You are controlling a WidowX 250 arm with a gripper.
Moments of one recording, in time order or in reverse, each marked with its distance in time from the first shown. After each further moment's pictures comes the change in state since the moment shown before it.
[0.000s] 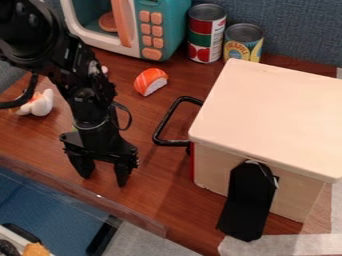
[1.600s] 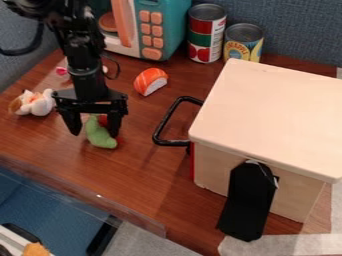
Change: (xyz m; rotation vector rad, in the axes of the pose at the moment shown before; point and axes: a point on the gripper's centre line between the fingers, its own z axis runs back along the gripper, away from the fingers) arm 0.066 0.038 0.007 0.043 0.041 0.213
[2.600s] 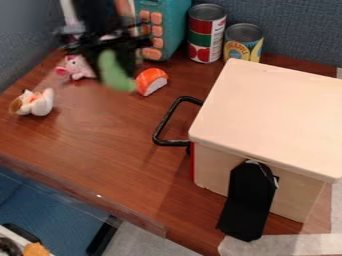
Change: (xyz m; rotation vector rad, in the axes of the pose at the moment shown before) arm -0.028 -0.064 0.135 -0.233 -0.034 -0.046
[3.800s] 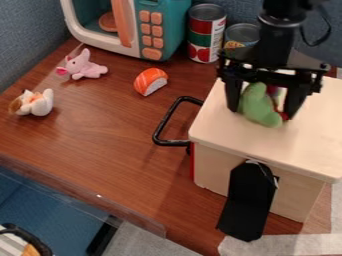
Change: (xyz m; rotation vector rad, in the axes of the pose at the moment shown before) arm -0.024 -0.141 -0.042 0.114 0.005 -0.197
